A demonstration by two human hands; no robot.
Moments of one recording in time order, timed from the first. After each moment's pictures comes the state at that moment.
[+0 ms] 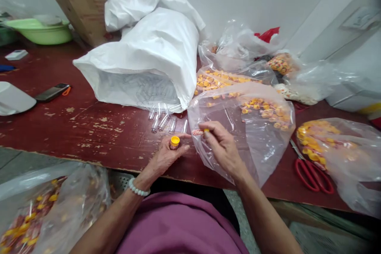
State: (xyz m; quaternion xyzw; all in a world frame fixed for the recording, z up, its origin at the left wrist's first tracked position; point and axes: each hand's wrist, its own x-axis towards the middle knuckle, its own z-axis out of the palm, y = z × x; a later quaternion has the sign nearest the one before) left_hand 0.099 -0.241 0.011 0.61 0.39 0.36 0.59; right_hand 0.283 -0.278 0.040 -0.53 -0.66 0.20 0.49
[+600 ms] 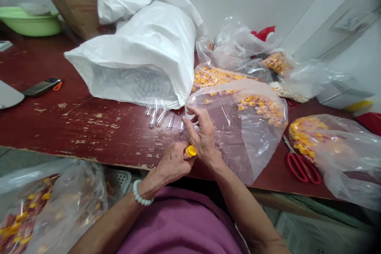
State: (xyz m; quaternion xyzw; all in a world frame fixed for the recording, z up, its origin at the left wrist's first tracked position) left_hand 0.116 -0.267 0.023 0.72 0.36 0.29 0.52; right_hand 0.231 -0.252 0.037 -0.52 -0.63 0.13 0.57
